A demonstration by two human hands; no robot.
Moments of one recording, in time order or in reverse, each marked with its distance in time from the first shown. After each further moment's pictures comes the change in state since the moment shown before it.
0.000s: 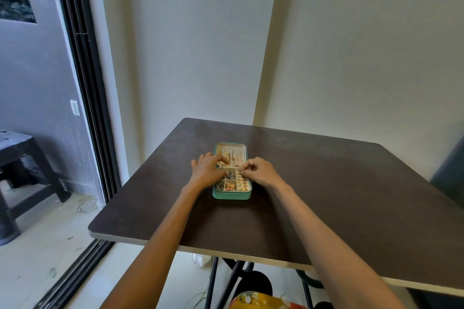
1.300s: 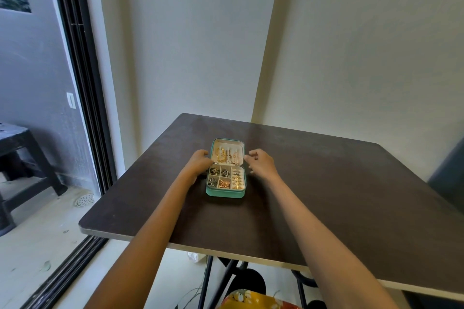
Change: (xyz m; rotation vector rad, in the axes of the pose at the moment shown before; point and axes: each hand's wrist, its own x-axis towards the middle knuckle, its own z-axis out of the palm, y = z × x) left_hand 0.013 -0.003 -0.006 -0.578 -0.117 -0.345; right_hand 0.013 0.004 0.003 0.236 0.213 0.199
